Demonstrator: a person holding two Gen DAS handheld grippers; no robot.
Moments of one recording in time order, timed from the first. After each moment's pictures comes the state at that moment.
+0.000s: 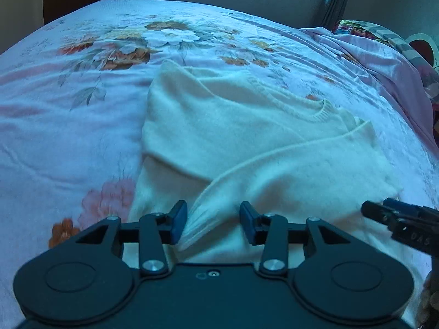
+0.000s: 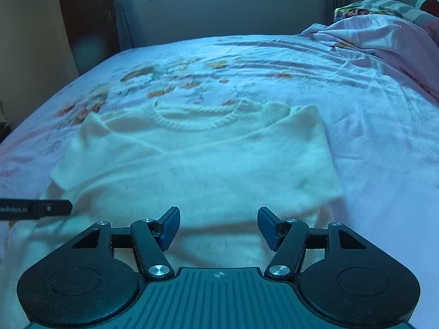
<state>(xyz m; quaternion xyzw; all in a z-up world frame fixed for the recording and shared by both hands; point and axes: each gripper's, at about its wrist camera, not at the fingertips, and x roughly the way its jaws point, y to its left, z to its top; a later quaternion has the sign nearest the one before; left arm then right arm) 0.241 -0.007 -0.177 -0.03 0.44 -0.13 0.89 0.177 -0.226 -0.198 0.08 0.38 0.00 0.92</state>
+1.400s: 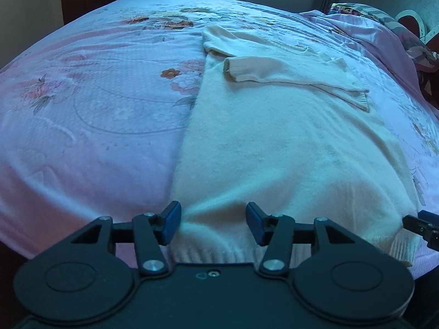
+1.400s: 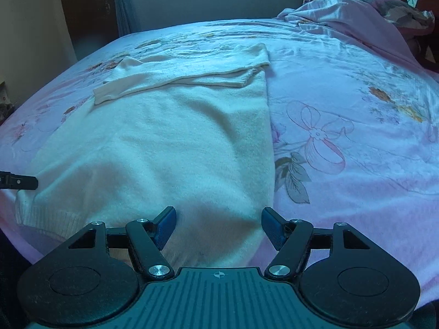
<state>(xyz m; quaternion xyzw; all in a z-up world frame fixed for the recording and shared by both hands) 0.018 0.084 -0.169 0.00 0.45 -0.10 0.89 -0.102 -0.194 -0.202 0.10 0.39 -0.03 0.92</state>
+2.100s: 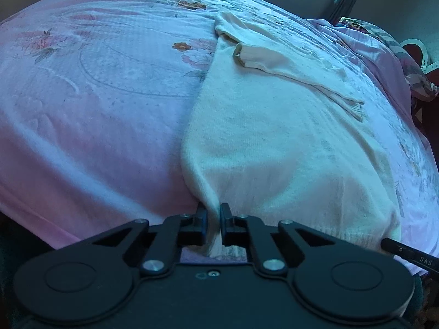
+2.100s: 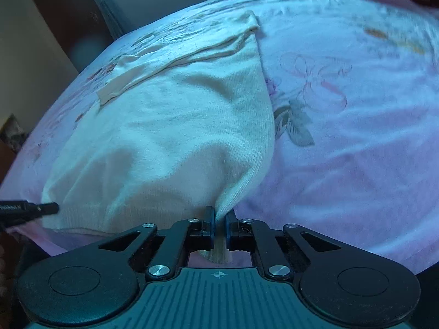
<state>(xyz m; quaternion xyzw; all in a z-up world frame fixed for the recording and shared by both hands) 0.011 0.106 -0.182 -0.09 0.47 -0.12 0.87 -0.120 -0.208 -0.208 0.19 0.41 -0.01 0.89</state>
